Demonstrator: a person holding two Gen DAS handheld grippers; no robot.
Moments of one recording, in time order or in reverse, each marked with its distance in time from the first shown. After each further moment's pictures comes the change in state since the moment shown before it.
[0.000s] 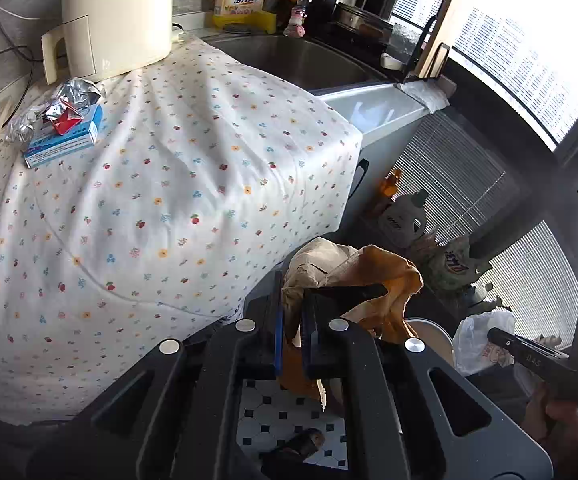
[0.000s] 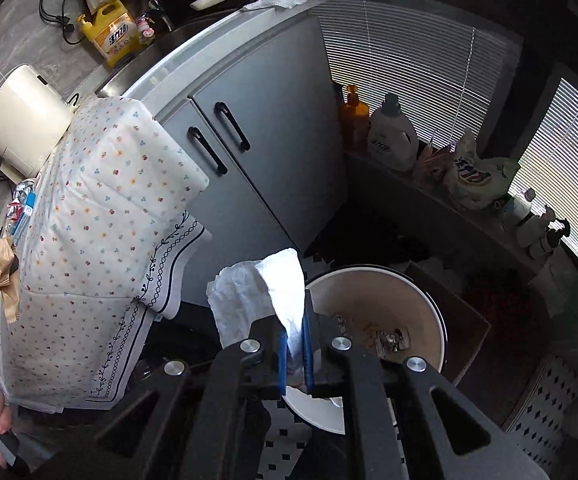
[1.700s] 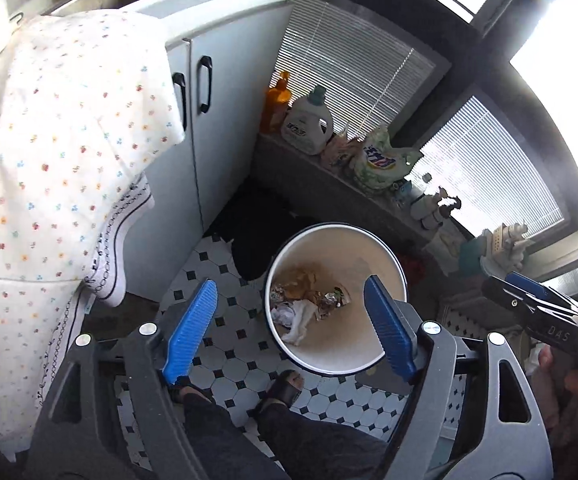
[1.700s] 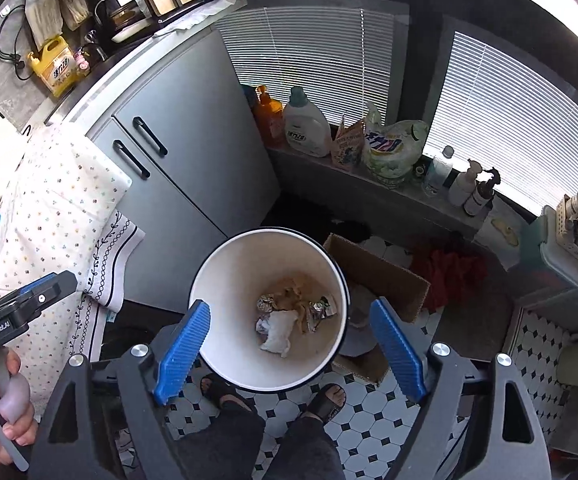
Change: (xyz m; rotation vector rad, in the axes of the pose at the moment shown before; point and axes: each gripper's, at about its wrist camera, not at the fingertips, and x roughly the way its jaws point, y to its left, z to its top) left arm 0.053 -0.113 -0.057 0.261 0.219 -0.223; right arm -0.055 -0.065 -0.055 0.145 -0.078 -0.114
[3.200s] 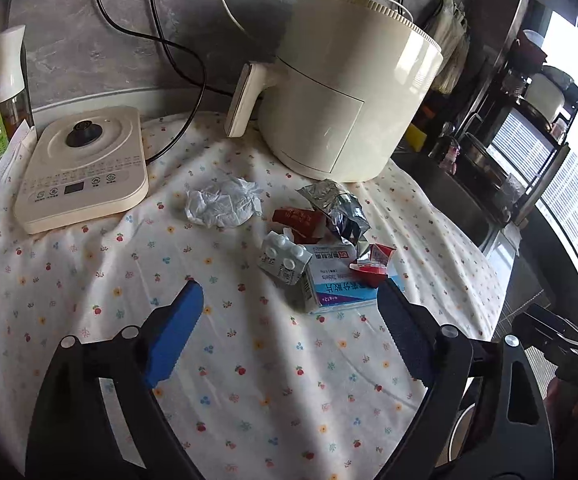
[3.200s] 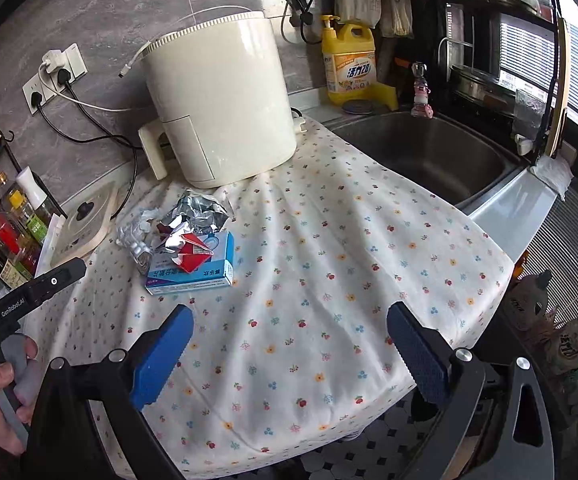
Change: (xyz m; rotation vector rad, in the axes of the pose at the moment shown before) left arm -0.227 0.445 -0.007 -0.454 -0.465 0.267; right arm 0.001 0.527 0.029 -0.556 -0.208 0.323
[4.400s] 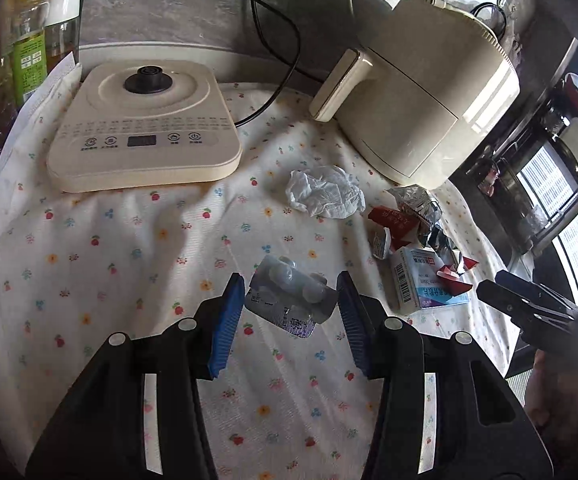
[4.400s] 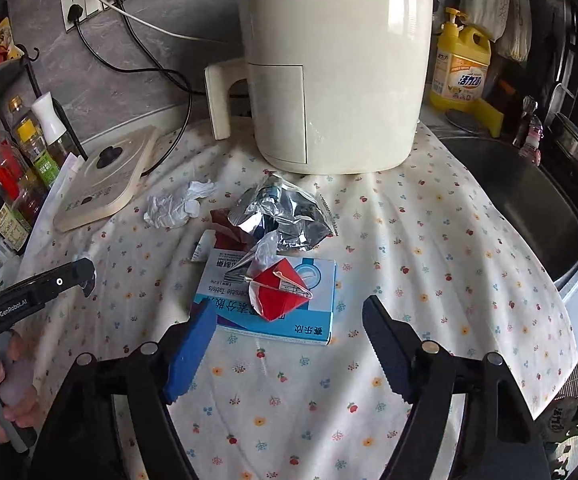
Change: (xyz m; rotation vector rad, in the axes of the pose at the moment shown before) left arm 0.011 0.092 -0.007 -0.161 0.043 0.028; right arm 0.104 0.095 0.034 -0.261 0.134 0.079
